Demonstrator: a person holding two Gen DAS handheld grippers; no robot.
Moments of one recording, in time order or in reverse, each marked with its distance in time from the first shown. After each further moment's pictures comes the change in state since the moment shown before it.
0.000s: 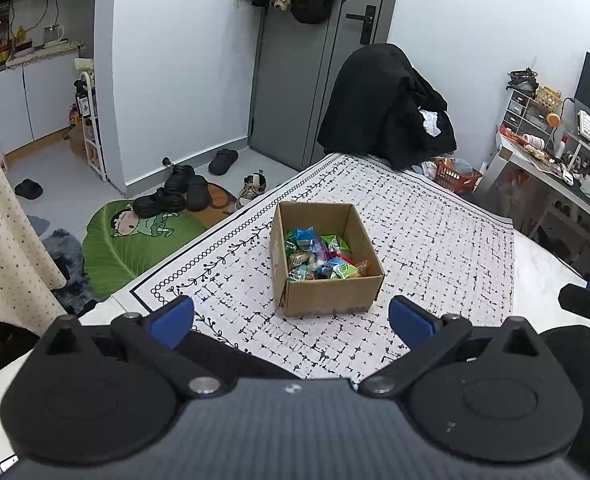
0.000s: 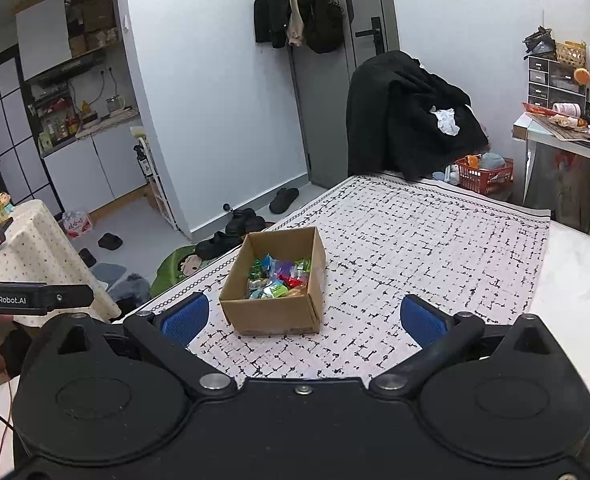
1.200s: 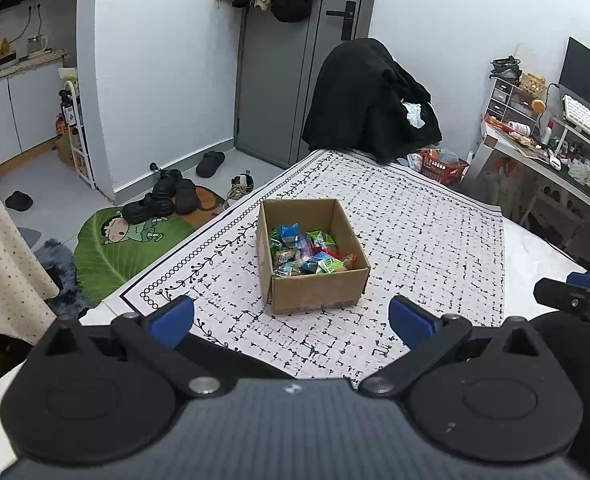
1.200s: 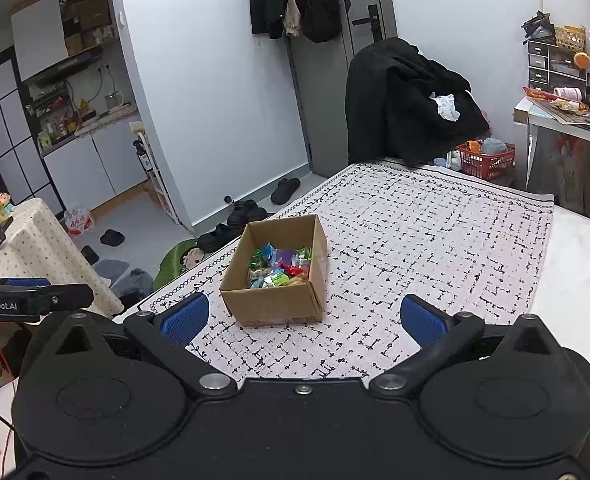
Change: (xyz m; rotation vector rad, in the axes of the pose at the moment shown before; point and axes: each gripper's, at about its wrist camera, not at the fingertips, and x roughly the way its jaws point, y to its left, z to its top) left arm -0.003 -0.010 -0.003 0.050 0.001 -0.030; right arm 0.005 -0.003 -0.006 0.026 0.029 0.008
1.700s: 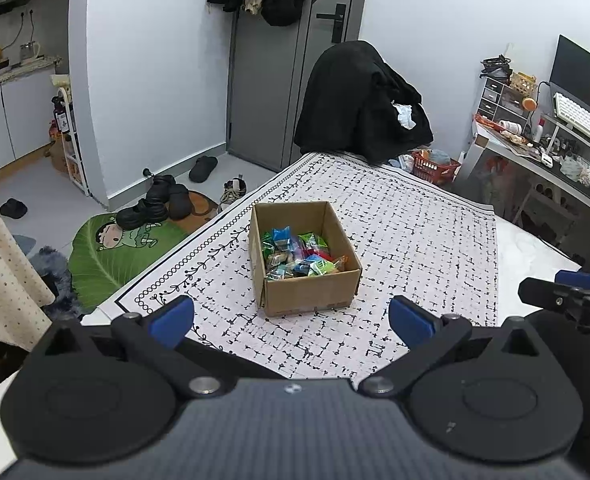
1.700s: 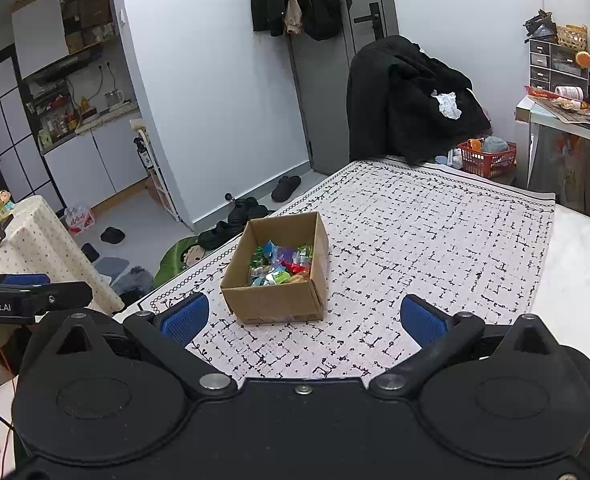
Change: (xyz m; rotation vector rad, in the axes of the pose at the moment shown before) left arm -0.003 -0.003 -0.002 0.018 -0.011 -0.019; right arm 0.002 0.002 -0.001 -0.004 0.006 0.001
